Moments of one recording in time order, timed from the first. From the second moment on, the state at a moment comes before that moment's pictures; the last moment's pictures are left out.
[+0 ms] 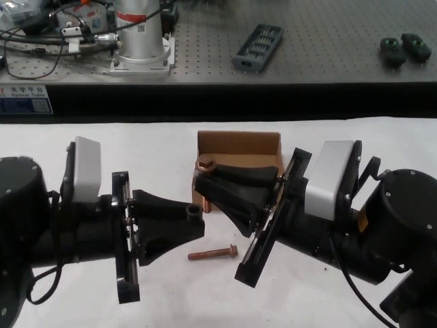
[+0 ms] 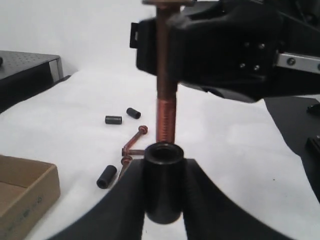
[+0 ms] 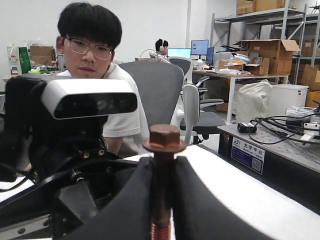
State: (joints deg) left arm -18.3 90.2 -25.5 -52.1 62.4 2.4; right arm 46.9 90.9 -26.3 -68.2 -22.6 2.6
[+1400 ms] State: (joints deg) left arm -18.3 96.9 -26.8 -53.5 64.5 3.4; right arm 46.9 99.4 -26.6 -76.7 -23.4 9.0
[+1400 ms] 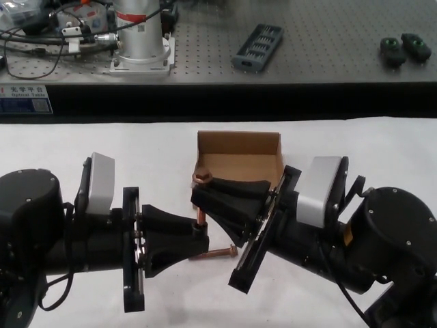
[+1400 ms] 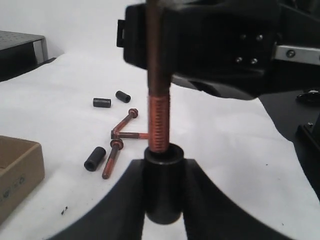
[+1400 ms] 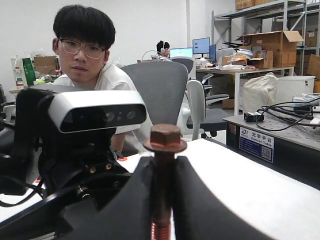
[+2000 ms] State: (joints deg) left arm -18.3 96.9 -26.8 -54.6 64.7 3.0; right arm 47.2 101.6 -26.6 -76.0 -24.0 10.3
